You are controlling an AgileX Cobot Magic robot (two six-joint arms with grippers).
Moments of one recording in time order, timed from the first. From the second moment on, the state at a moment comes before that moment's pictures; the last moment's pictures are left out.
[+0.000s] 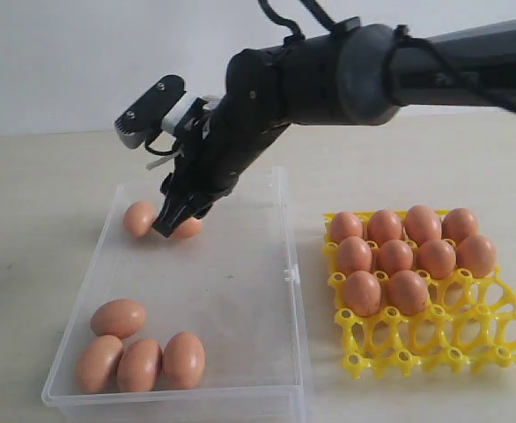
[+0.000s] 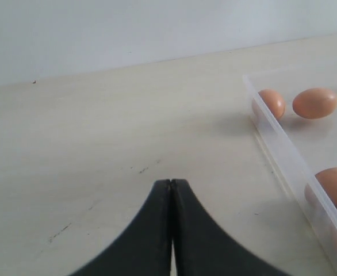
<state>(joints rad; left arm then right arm) -0.09 0.03 0.00 0.11 0.33 -0.03 0.72 2.10 -1.60 0.14 0.54 -0.51</state>
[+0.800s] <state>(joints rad) -0.09 0.03 0.00 0.11 0.33 -0.03 0.70 2.38 -1.87 0.14 0.56 -0.80</state>
